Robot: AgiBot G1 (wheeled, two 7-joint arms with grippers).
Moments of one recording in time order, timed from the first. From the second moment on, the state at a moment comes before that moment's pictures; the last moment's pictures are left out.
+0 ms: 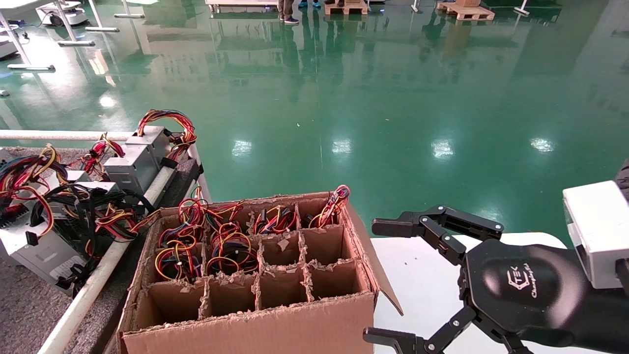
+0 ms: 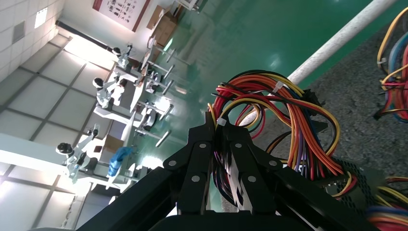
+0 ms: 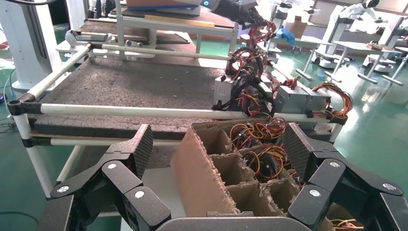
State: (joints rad) left arm -1.92 0.75 1.09 0.00 0.77 0.64 0.78; right arm 1.07 -0.61 -0.28 1.28 -0.73 -1.50 0.19
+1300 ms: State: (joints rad) left arm -1.82 0.73 1.06 -0.06 0.74 0.73 0.79; right arm 1.07 -0.61 -0.28 1.28 -0.73 -1.50 0.19
